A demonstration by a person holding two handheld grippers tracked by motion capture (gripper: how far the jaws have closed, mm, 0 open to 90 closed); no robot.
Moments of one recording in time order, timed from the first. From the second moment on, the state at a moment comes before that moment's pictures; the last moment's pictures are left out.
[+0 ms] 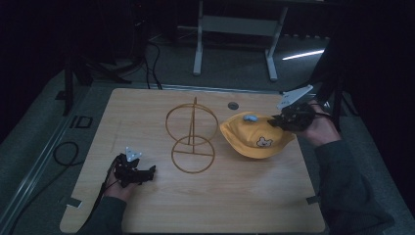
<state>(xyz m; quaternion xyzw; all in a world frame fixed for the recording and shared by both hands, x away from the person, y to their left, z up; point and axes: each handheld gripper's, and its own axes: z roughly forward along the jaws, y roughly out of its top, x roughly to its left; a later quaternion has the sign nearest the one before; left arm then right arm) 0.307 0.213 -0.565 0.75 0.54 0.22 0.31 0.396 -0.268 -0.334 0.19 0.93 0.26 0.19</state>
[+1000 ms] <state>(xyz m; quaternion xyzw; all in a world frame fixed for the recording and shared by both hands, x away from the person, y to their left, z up) 0.307 0.214 -0.564 0.75 0.54 0.22 0.31 0.397 -0.269 -0.282 0.18 0.90 0.34 0.21</state>
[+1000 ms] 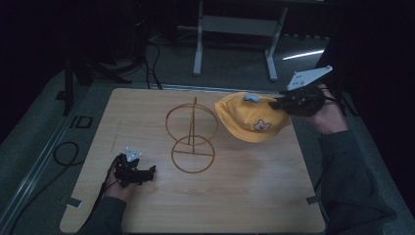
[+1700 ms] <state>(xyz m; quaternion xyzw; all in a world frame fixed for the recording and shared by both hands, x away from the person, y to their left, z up) 0.307 0.213 -0.564 0.75 0.54 0.22 0.31 0.396 -0.257 -0.262 0.17 0.89 0.36 0.22</state>
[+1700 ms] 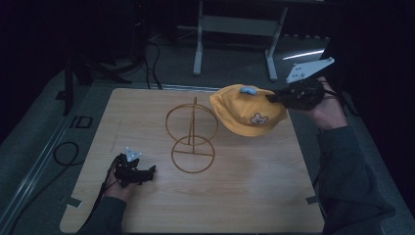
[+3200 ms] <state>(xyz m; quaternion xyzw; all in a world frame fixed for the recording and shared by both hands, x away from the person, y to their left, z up) 0.307 0.214 -0.564 0.75 0.54 0.22 0.31 0.400 -0.185 -0.245 0.11 0.90 0.38 0.19</state>
